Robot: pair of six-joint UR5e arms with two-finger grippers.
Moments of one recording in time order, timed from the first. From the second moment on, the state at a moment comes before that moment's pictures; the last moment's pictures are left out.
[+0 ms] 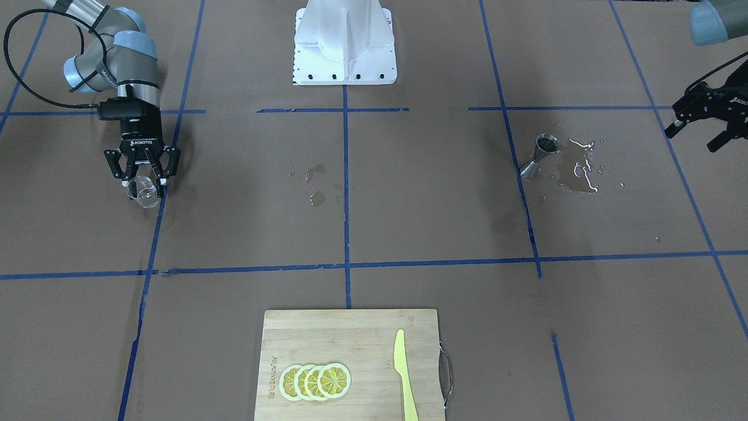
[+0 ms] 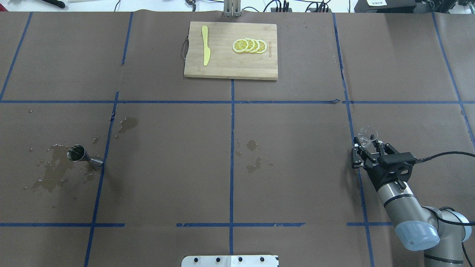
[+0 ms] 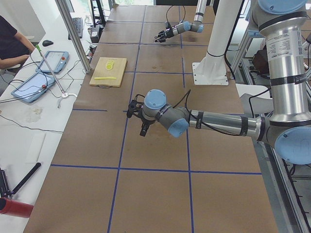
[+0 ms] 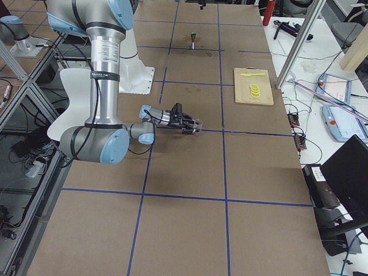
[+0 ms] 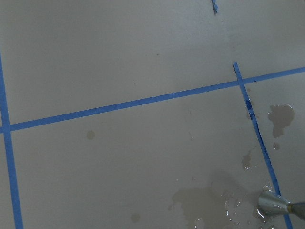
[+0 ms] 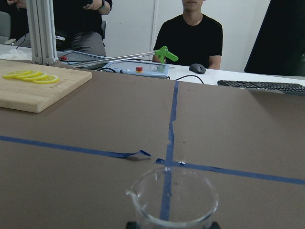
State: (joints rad) left arm -1.29 -1.37 -1.85 -2.20 -2.40 -0.47; right arm 0.19 -1.66 1.59 -0.43 0.57 1.13
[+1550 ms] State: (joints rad) left arm -1.30 -1.37 -1.85 -2.20 -2.39 -0.48; right arm 0.14 -1.66 1.54 -0.34 0.57 1.13
